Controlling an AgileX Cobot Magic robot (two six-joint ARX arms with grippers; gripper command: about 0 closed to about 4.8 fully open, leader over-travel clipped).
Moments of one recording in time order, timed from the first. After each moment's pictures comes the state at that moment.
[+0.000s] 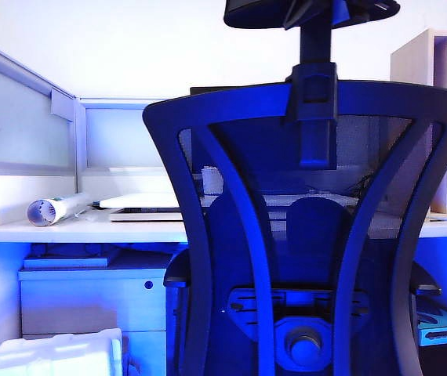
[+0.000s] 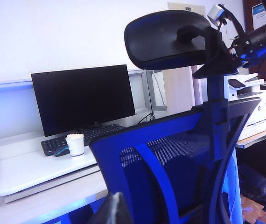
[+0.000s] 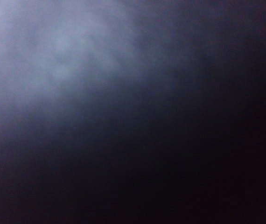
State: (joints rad) left arm -0.04 0.00 0.01 0.41 0.51 -0.04; right arm 0.35 1.43 1.31 -0.09 -0.23 0.00
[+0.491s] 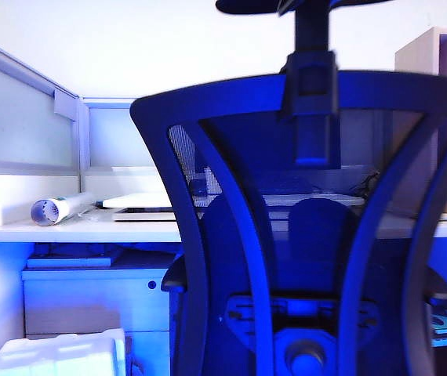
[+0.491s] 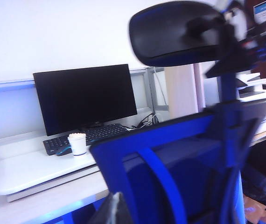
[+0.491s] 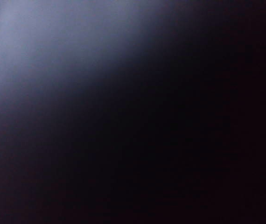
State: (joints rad) left arm -0.04 0.00 0.01 0.41 0.51 -0.04; right arm 0.49 1.31 1.29 -0.29 -0.10 -0.02
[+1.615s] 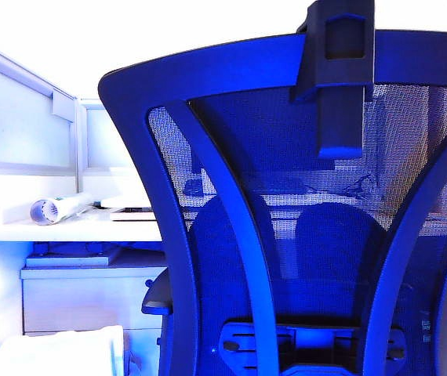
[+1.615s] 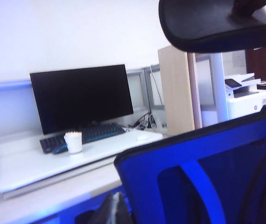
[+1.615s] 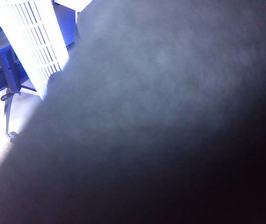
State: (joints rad) left arm -0.04 0.00 0.01 0.40 0.51 -0.04; right arm 0.60 1.07 1.27 -0.63 -0.14 -0.02
